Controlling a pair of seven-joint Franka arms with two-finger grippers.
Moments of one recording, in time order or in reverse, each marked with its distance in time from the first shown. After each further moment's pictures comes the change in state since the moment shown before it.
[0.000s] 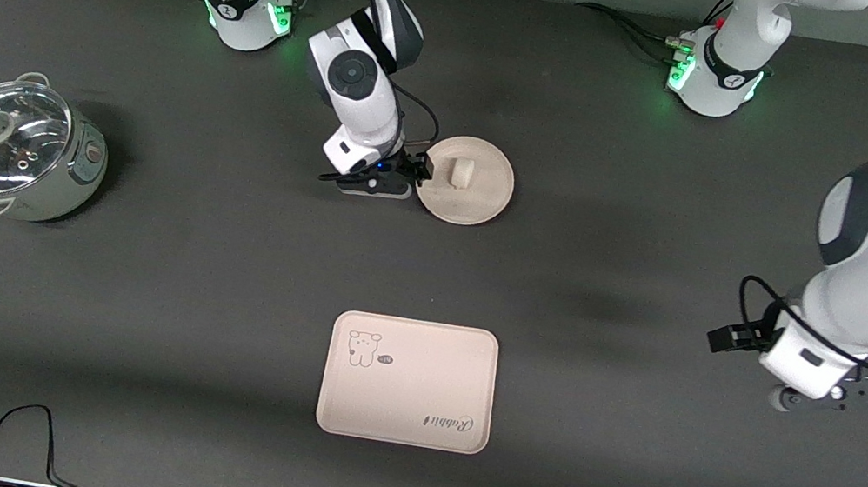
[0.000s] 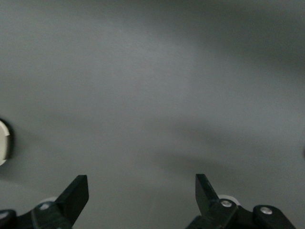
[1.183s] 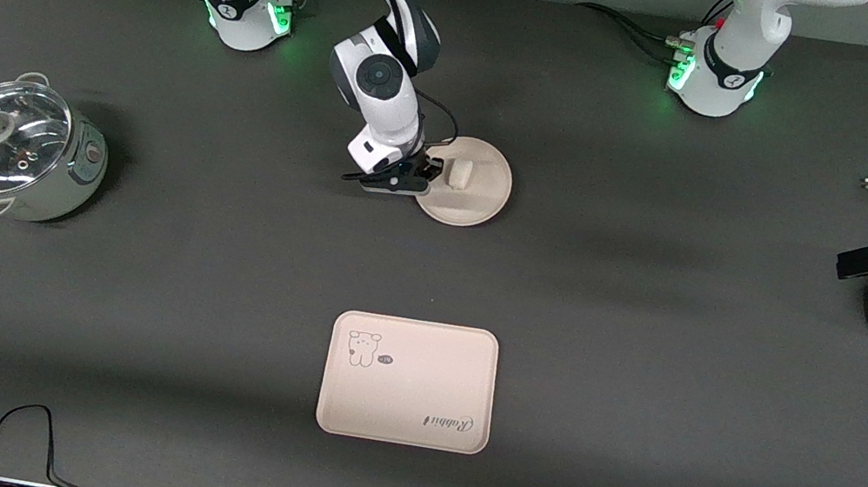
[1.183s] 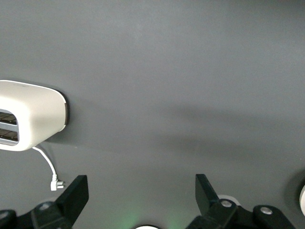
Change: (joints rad) left arm 0.102 -0.181 0.033 -0.020 -0.036 -0.263 0.278; right arm 0.064 0.067 0.000 0.003 0.044 0.100 0.016
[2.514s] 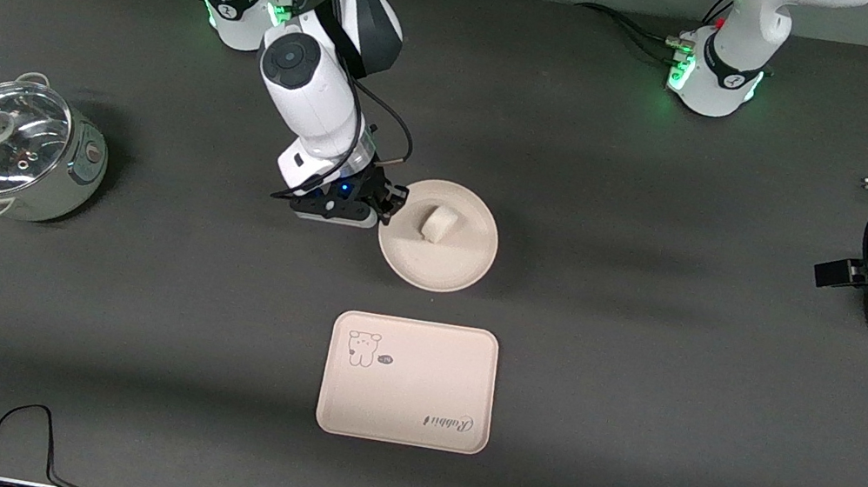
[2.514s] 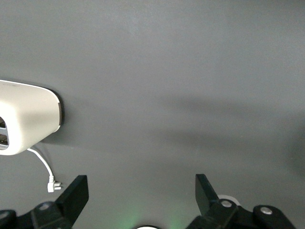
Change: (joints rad) left arm -0.018 0.028 0.011 -0.022 0.000 0.022 0.002; right arm -0.067 -0.149 -0.197 0.283 0.003 -0.285 -0.082
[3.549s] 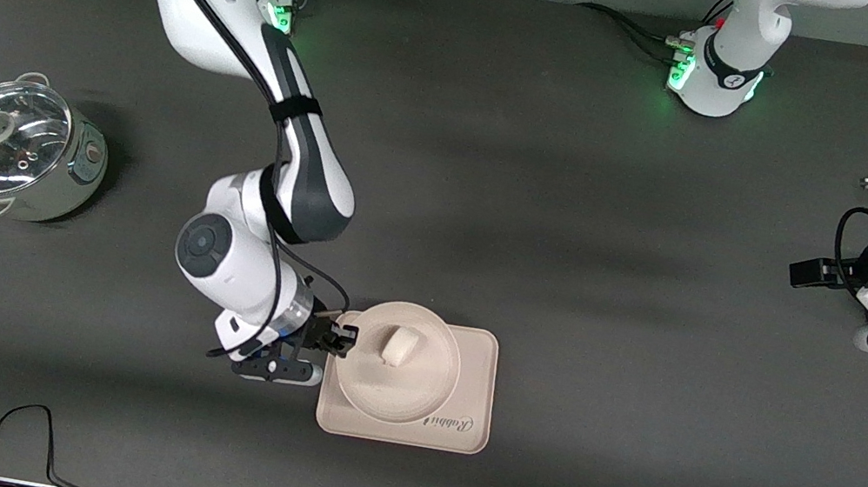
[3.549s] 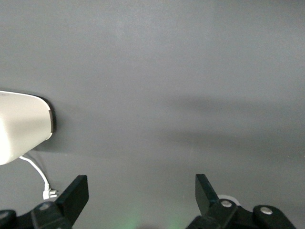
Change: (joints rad) left arm -0.046 0.003 0.001 -0.022 -0.001 0.038 0.000; right arm -0.309 0.595 0.027 0.754 0.208 -0.202 -0.380
